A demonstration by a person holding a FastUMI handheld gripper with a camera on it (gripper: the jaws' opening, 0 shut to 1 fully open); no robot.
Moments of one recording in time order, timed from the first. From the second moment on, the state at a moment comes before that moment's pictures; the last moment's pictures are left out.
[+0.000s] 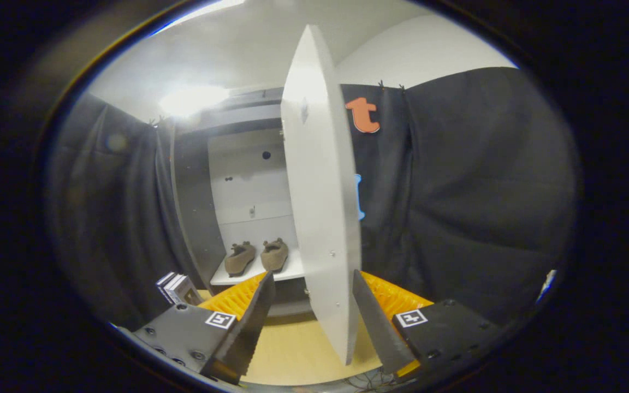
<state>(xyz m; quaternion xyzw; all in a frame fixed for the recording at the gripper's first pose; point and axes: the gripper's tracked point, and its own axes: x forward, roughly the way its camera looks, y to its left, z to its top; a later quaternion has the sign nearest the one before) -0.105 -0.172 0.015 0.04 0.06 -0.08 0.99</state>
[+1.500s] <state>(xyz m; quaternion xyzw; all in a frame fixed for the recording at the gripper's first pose) 0.000 -0.236 -0.011 0.07 0.08 0.02 0.99</state>
